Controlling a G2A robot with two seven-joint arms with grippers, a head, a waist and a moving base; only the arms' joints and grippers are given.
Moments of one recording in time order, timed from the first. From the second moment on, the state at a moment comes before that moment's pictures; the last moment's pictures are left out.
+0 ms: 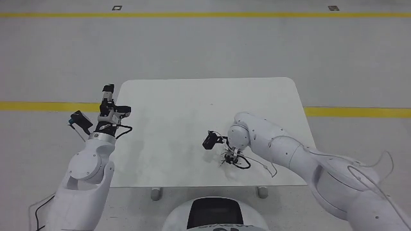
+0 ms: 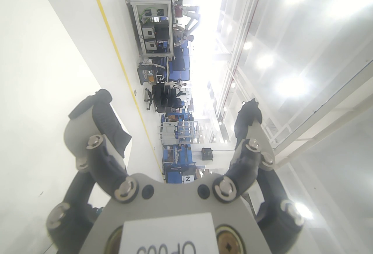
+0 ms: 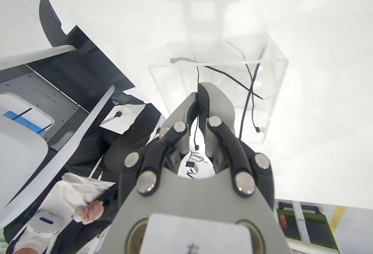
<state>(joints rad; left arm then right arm) 1.73 -1.15 -1.60 -1.80 -0.42 0.00 0.00 -0.69 -1.36 0.17 -0.93 -0.50 -0.34 1.20</state>
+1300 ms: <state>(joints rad) 1.73 -1.15 -1.60 -1.80 -0.42 0.00 0.00 -0.72 -0.91 0.22 -1.41 -0.13 -0.34 0.90</state>
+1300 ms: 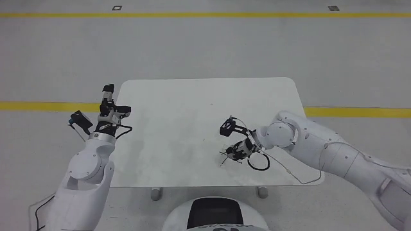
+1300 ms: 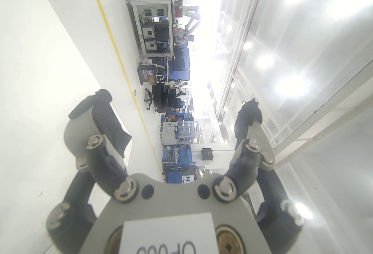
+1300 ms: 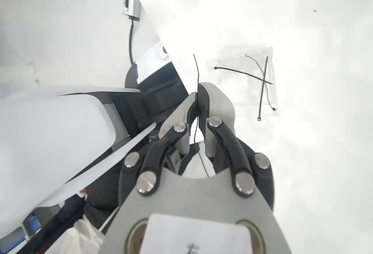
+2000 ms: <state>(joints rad) 1.73 -1.15 -1.60 -1.80 -0.42 0.00 0.00 -0.74 -0.92 0.31 -1.32 0.23 -0.34 1.17</state>
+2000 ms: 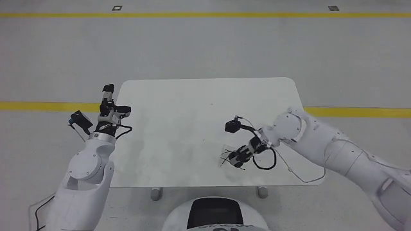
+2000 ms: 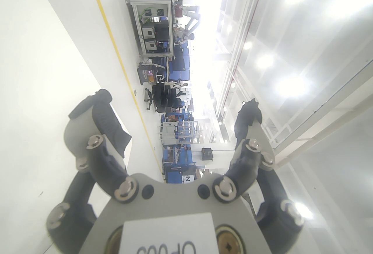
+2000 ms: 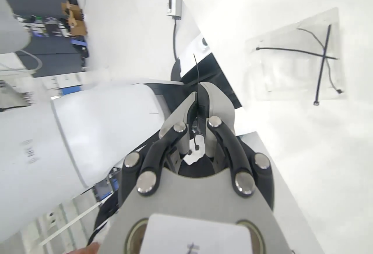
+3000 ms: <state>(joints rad) 1.73 -1.15 -1.60 -1.80 -0.42 0.00 0.00 -0.86 -0.97 0.51 -1.23 0.48 -0.34 1.39</state>
